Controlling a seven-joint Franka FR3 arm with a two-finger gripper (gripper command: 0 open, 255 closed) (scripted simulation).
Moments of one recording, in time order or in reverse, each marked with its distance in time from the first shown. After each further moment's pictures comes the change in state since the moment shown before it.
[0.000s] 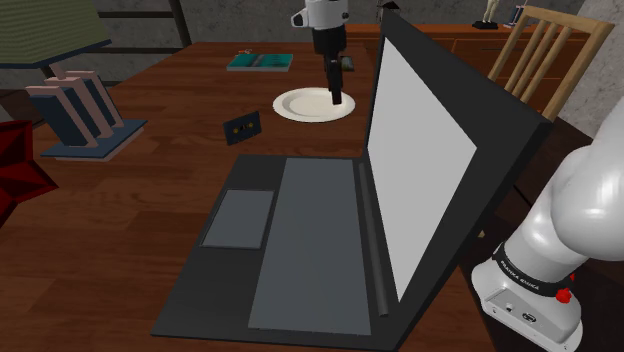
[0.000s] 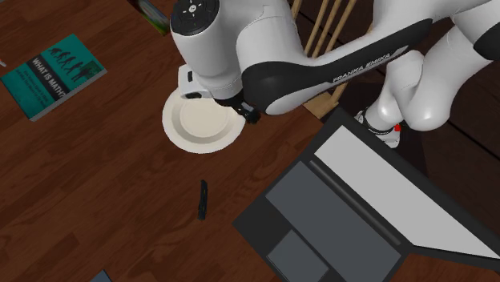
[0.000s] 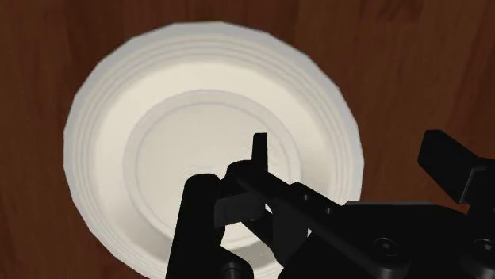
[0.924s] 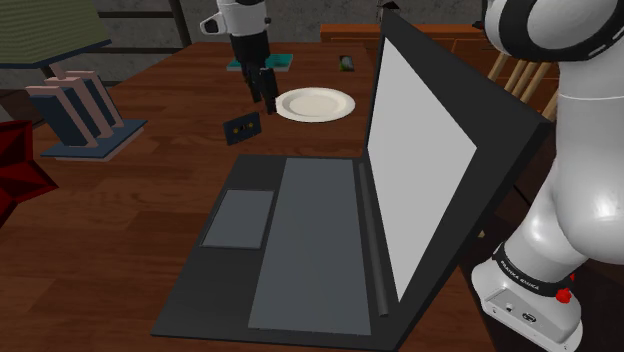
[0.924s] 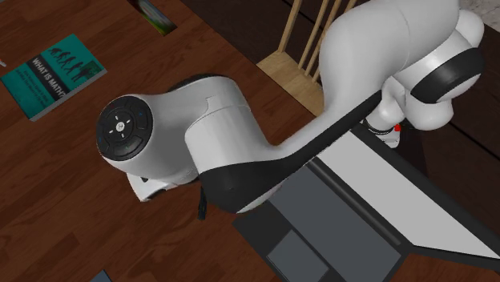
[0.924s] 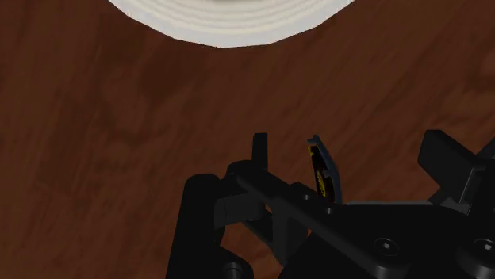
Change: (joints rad) arm 0.143 0.401 0.125 0.538 -0.045 -0.097 -0.235
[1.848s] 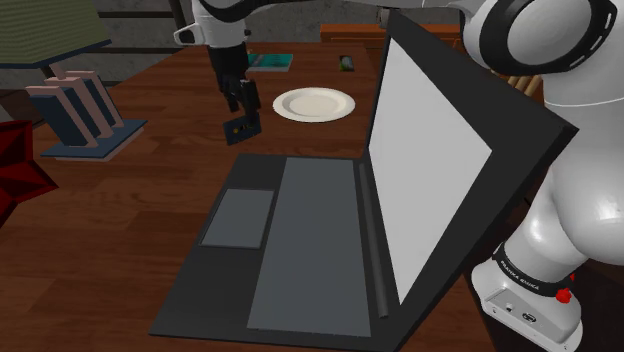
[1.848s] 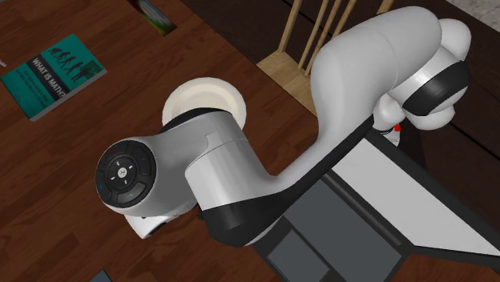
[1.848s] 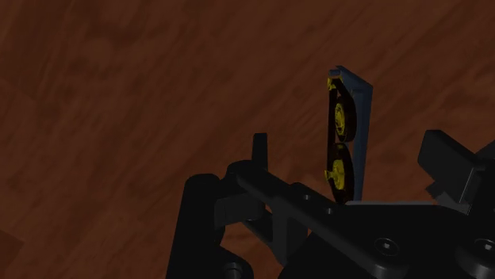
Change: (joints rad) arm 0.046 0.085 0.035 0.080 -0.026 0.055 -0.079
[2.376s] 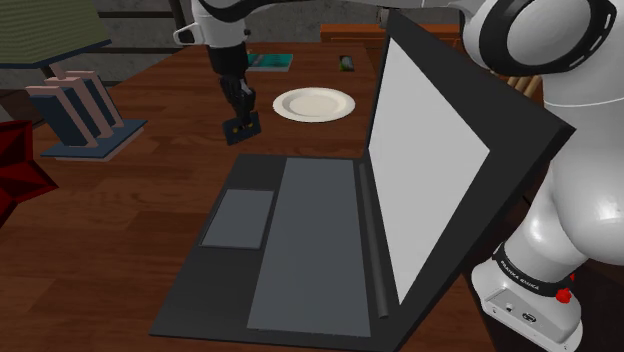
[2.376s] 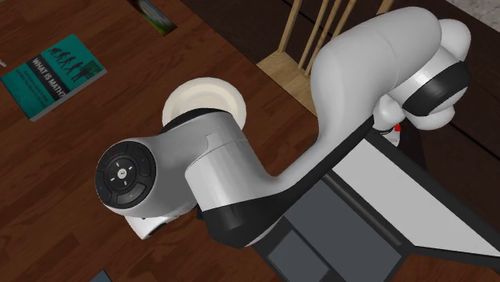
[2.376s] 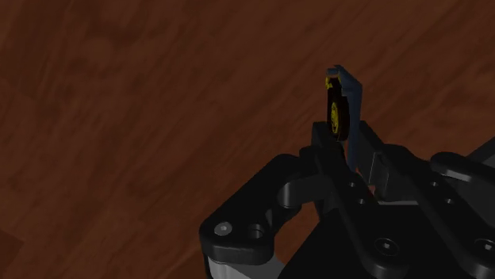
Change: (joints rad) arm 0.002 0.002 0.000 0.004 -0.001 -0.003 0.004
